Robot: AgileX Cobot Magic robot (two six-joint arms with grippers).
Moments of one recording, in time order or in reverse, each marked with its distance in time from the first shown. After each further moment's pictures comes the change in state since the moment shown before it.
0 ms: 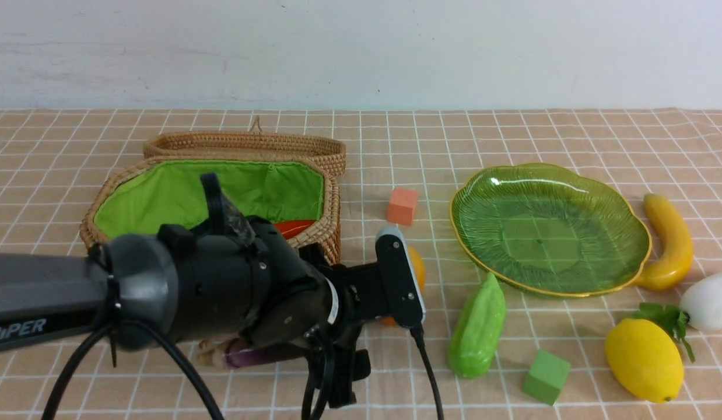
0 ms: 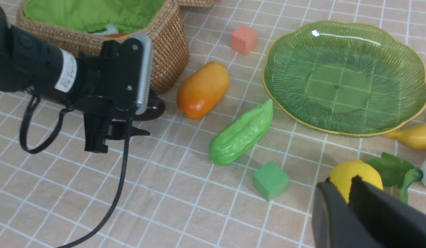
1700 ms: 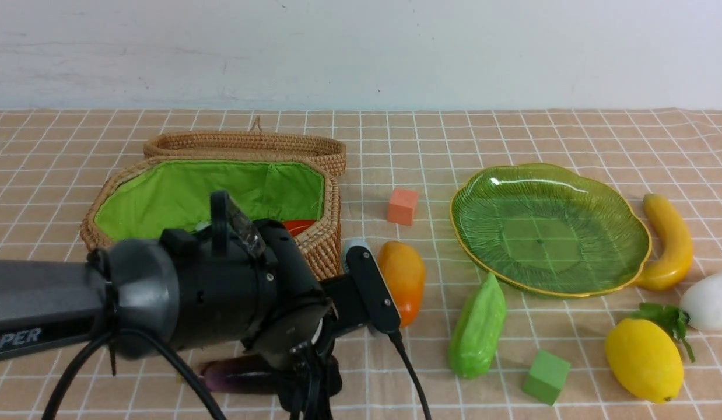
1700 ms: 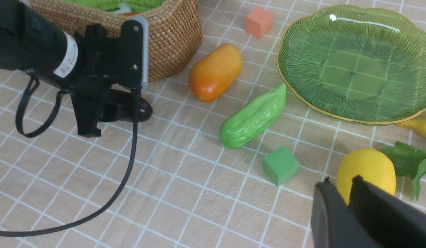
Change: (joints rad) right arm 0.000 0.000 0.000 0.042 0.037 -0.048; left arm -0.030 -0.008 0.000 0.079 0.260 -0.253
